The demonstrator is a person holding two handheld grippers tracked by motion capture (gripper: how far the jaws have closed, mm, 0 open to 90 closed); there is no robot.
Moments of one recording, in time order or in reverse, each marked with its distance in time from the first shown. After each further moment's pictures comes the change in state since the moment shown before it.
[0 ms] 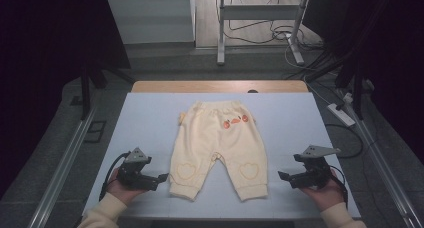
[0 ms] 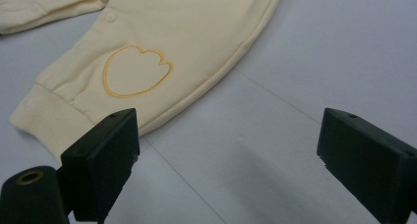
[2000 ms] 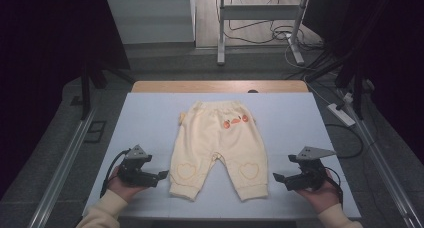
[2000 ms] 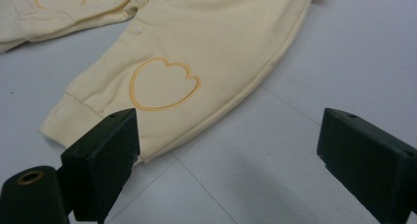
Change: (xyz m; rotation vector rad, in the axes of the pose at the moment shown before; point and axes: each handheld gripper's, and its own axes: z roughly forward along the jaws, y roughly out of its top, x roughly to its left) left arm 0.007 0.005 0.004 -0.001 -0.011 -0.014; right arm 0.016 0.006 0.002 -0.028 0.033 -0.028
